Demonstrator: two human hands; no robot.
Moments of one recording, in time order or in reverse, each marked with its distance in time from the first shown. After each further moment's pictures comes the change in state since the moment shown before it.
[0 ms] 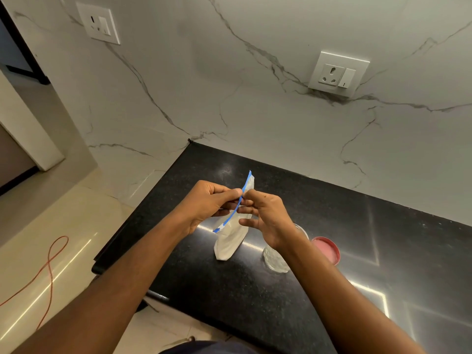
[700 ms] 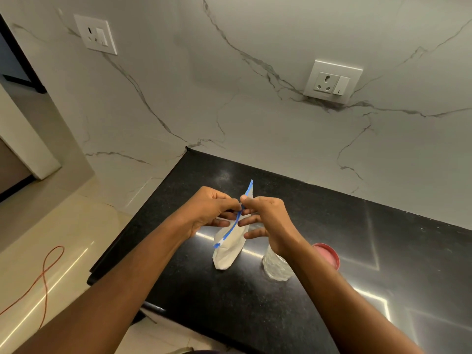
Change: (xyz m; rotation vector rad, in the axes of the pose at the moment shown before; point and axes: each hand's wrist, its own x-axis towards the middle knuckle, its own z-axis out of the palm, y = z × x) left_hand 0.007 0.013 0.002 0.045 -0.058 -0.123; right_hand -0.002 -0.011 -0.004 -0.172 0.057 -0.044
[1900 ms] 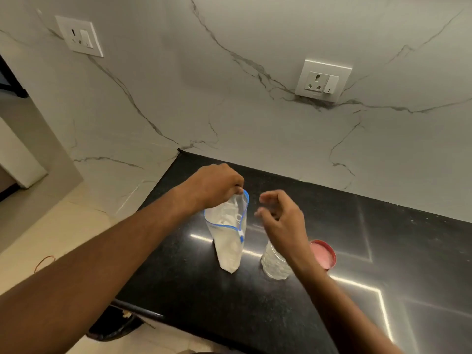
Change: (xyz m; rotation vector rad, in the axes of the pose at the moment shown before) left_hand 0.026 0.058 -0.007 1.304 0.051 0.647; right_hand -0.032 0.009 -0.020 -0.368 0.278 -0.457
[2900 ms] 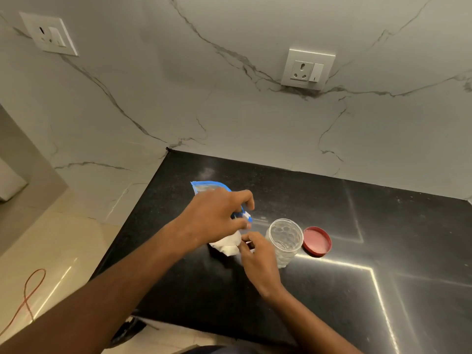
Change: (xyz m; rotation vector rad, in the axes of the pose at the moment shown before) left_hand -0.061 0.042 0.003 -0.268 -0.014 0.008; right_hand -0.059 0.069 0.070 -0.102 -0.025 0.210
